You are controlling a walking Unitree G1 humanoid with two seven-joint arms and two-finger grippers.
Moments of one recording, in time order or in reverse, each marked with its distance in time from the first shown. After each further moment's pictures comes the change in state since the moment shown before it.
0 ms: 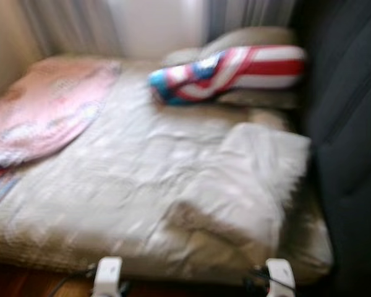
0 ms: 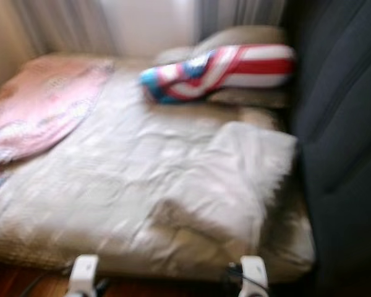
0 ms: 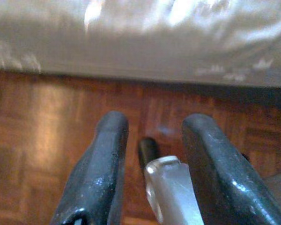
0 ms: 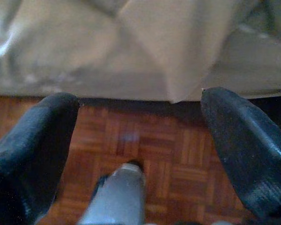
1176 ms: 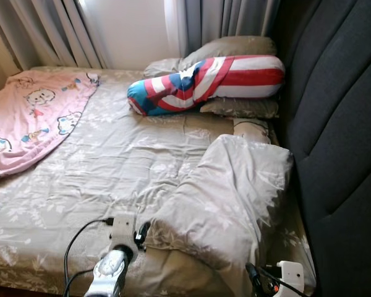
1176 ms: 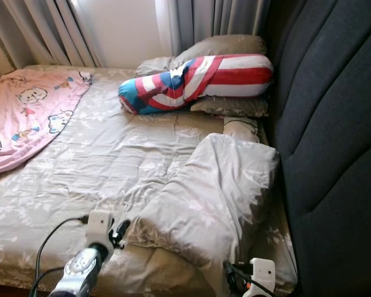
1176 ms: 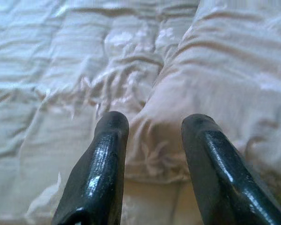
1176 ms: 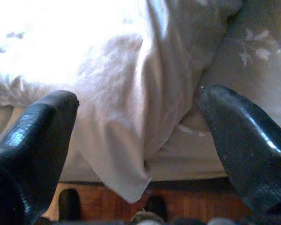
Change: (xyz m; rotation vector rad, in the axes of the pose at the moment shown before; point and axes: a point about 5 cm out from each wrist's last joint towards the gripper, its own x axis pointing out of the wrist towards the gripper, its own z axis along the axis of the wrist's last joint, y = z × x) left arm 0.000 -0.033 0.106 0.041 -0.521 -0.130; right arm -0.013 -0.002 0.007 0.117 -0.306 0.038
